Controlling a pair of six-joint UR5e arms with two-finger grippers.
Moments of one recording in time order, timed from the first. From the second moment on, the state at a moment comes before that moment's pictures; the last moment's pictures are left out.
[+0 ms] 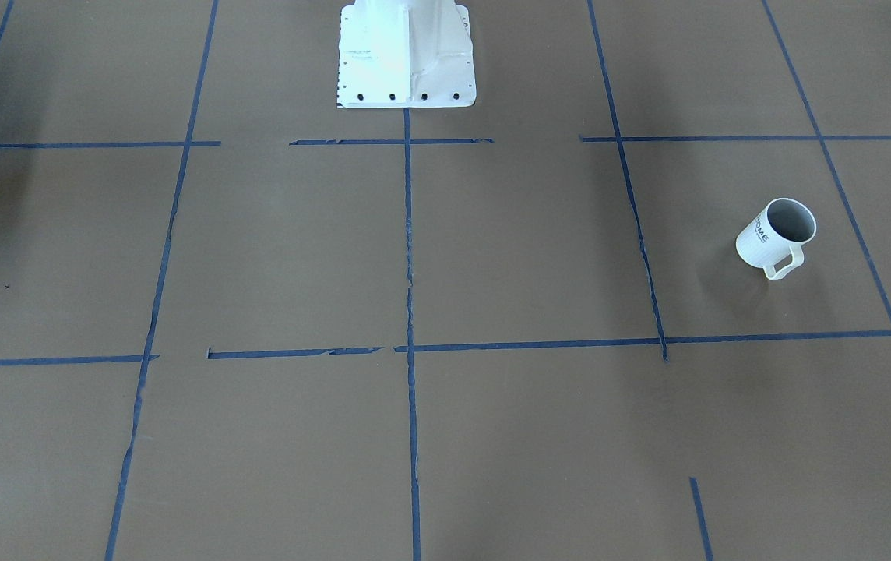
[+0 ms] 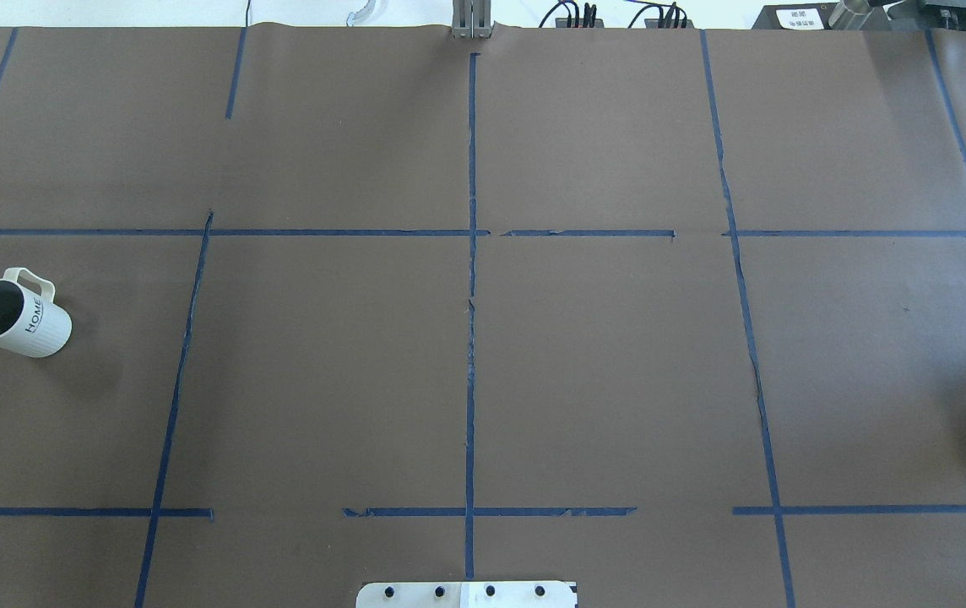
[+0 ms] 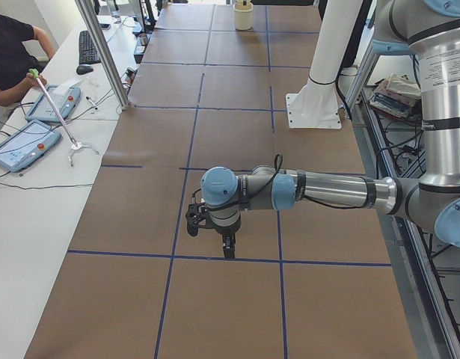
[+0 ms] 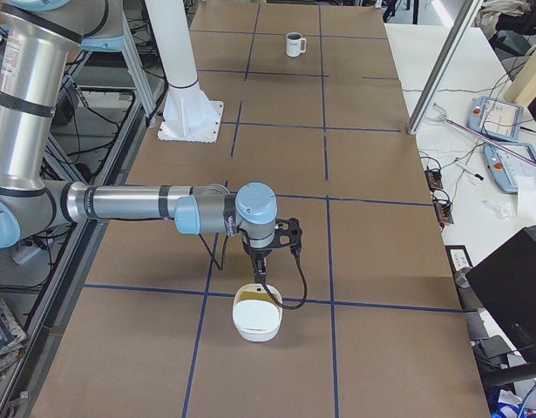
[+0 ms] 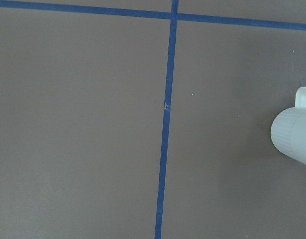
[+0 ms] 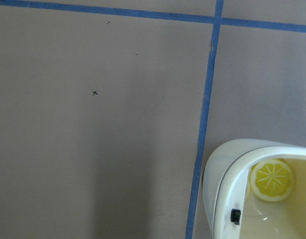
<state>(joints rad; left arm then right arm) -1.55 -1.37 -1.85 -1.42 -2.39 -0.03 1.50 -1.88 1.92 -1.53 2.40 -0.02</state>
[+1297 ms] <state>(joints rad) -1.55 -1.37 -1.88 -1.42 -2.40 -0.03 1.50 -1.88 1.92 -1.52 2.39 -0.01</state>
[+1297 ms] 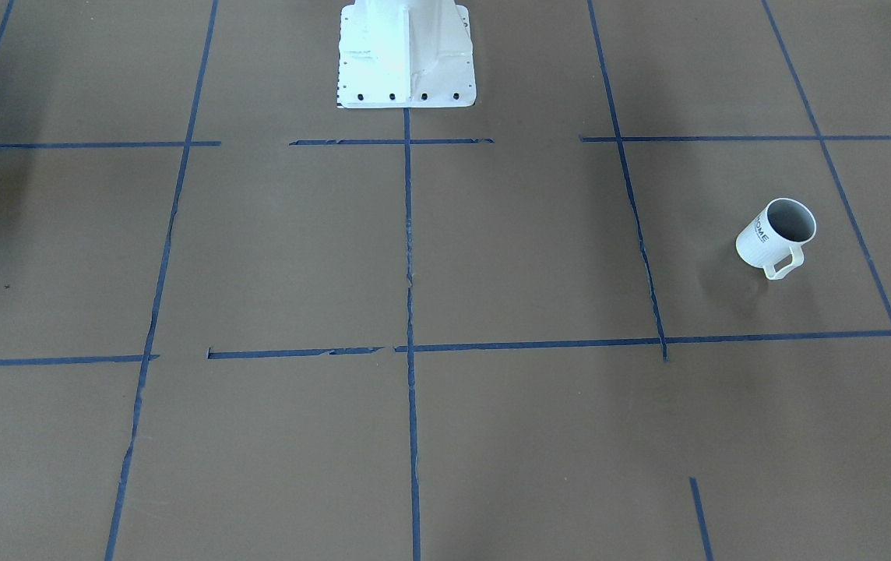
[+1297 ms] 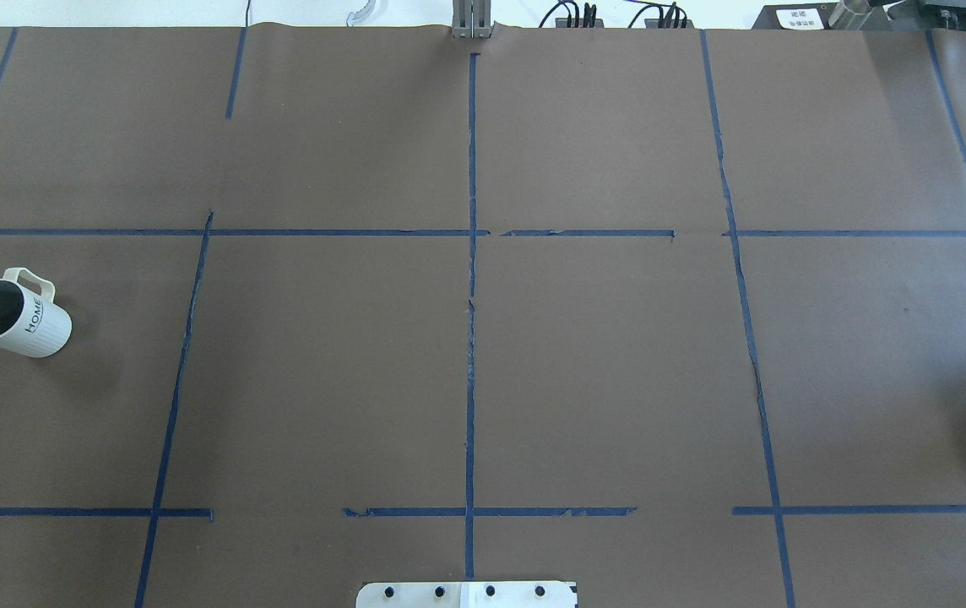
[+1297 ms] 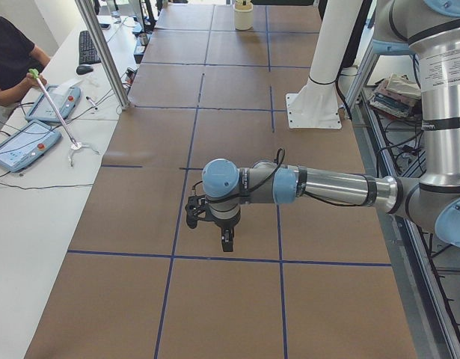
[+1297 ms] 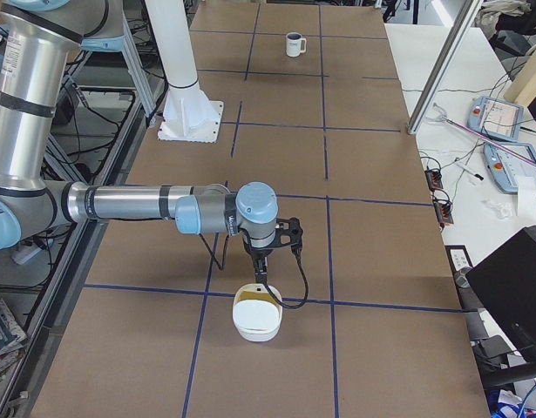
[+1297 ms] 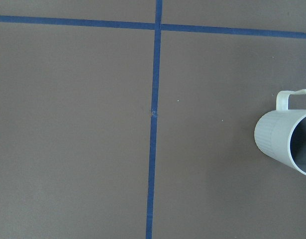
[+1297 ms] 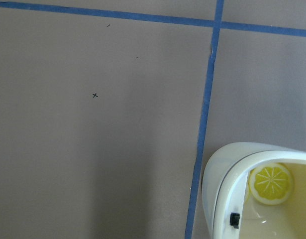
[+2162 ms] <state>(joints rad) -1.55 -1.38 -1.89 -1.42 -2.40 -0.03 1.50 -1.87 1.91 -1.52 2.39 -0.01</state>
